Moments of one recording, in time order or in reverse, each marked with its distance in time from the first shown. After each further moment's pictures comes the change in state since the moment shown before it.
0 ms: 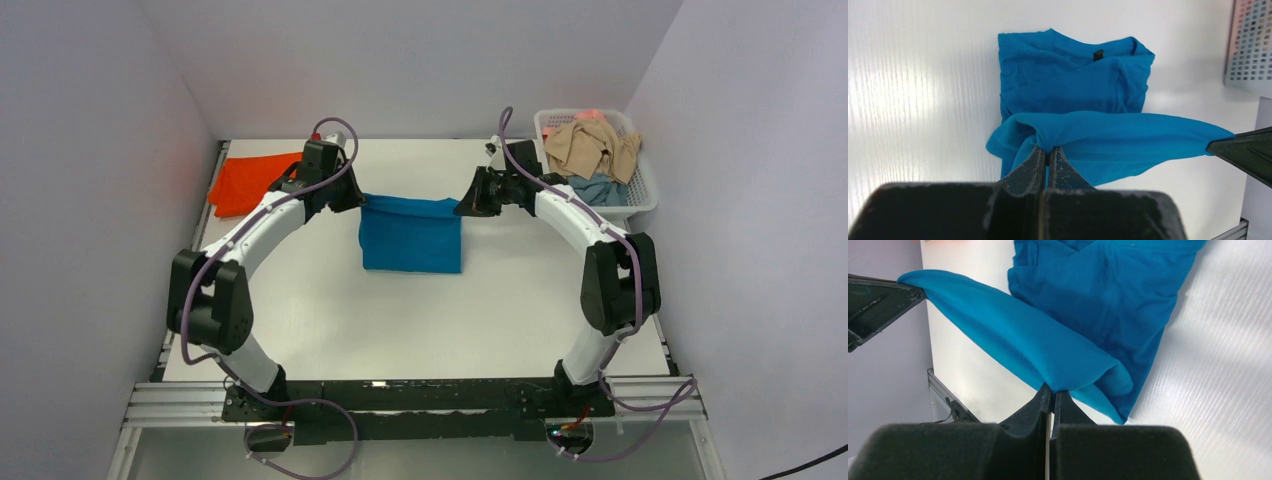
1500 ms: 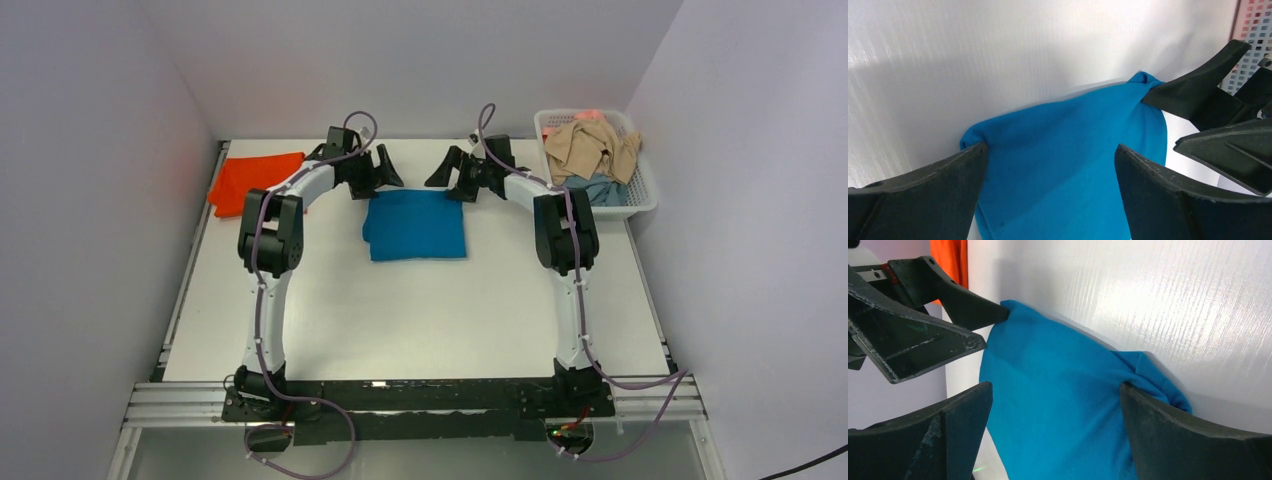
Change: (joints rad) left arm 0.082 0.747 0.583 0.053 0.354 0.034; right arm -0.039 0.642 0.413 0.355 -0.157 0.129
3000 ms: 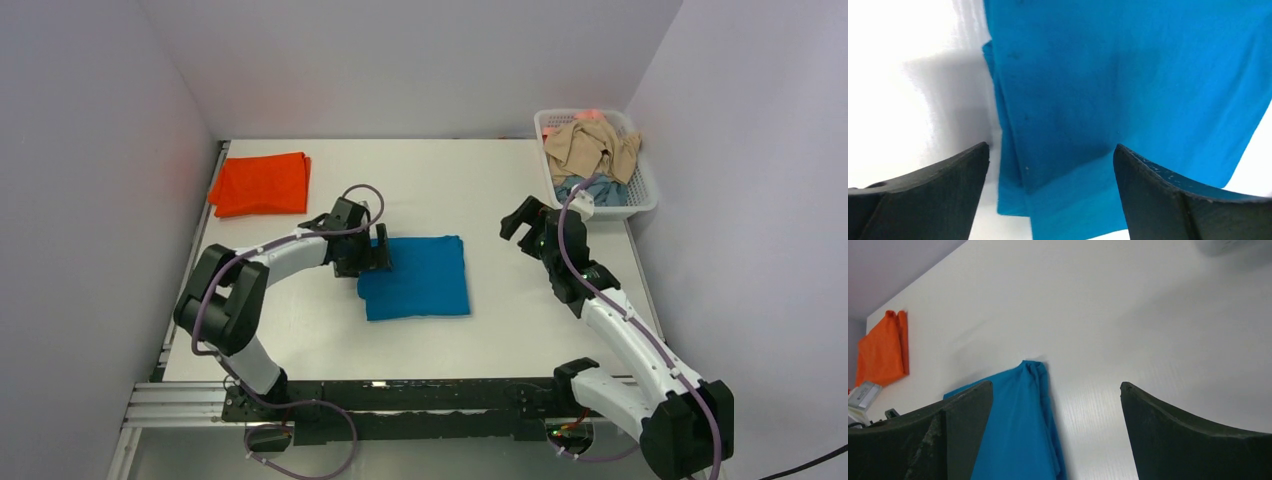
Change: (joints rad) left arm -0.211 -0.688 -0.909 -0.010 -0.336 -0.055; right arm 0.077 -1.369 -1.048 -0.108 0.888 0.045
